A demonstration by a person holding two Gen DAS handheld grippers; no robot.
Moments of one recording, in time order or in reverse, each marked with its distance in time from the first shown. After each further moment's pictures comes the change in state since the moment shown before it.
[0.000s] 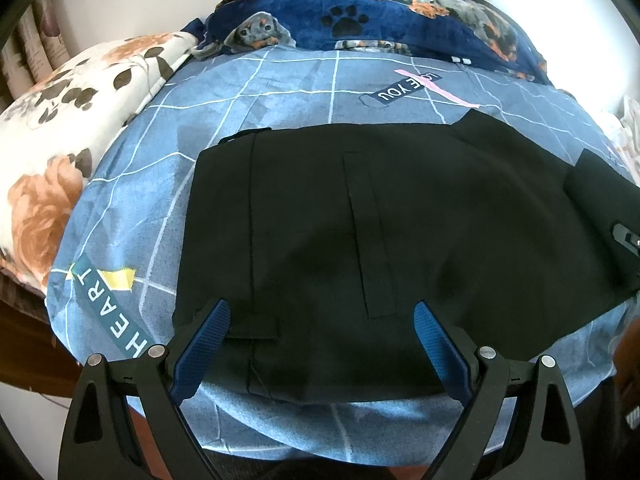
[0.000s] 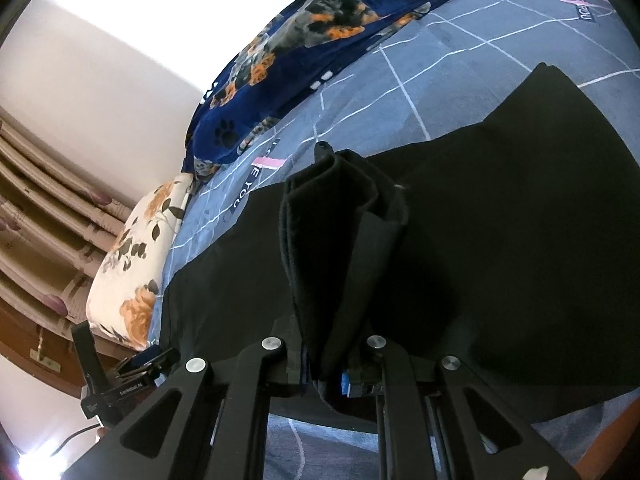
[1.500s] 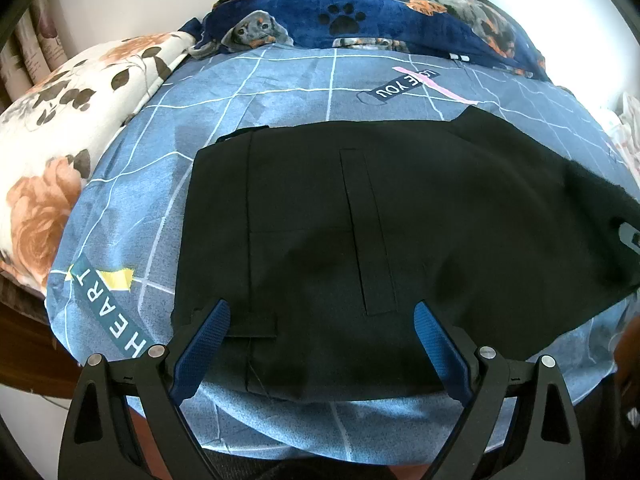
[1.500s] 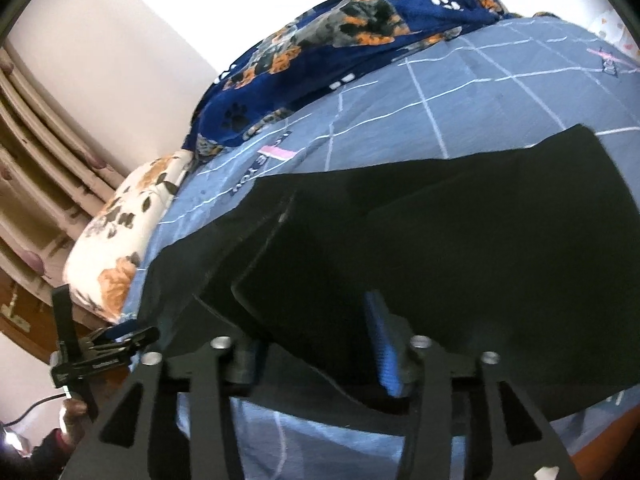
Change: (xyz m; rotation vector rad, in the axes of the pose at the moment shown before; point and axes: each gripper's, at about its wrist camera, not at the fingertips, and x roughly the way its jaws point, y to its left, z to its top) left arm -0.001 -0.001 -0.001 0.000 0.004 -0.002; right arm -0.001 0.019 -0.010 -0.152 -0.001 -0.051
